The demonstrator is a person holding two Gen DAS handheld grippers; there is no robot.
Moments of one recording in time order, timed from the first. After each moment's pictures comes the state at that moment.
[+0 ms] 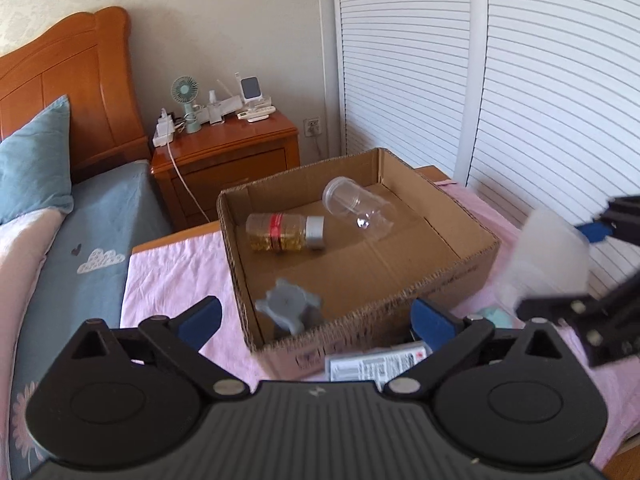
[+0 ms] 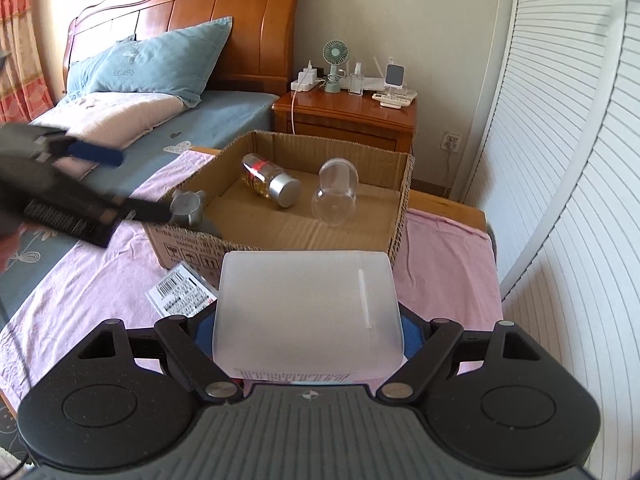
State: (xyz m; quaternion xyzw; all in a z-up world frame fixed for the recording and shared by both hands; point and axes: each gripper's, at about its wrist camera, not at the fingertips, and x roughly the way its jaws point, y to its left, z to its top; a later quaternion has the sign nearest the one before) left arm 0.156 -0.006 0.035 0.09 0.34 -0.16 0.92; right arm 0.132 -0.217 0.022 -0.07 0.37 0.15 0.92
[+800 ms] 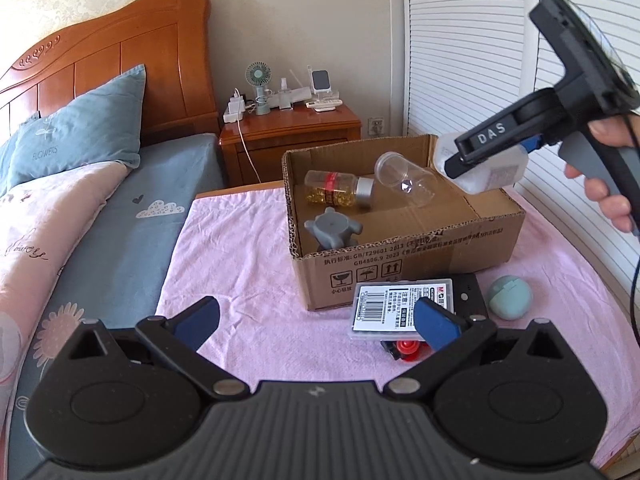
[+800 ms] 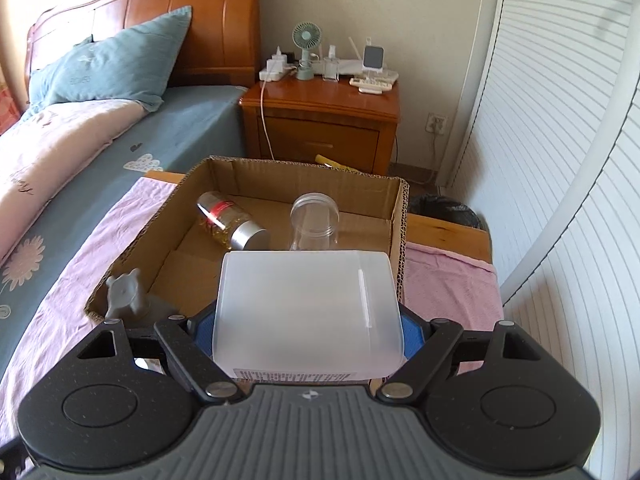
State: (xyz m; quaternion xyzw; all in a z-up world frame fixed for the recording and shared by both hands) left arm 0.094 0.013 0.013 0.06 0.33 -0.06 0.94; right arm 0.244 -0.201 0.024 -0.05 0.42 0.10 0.90
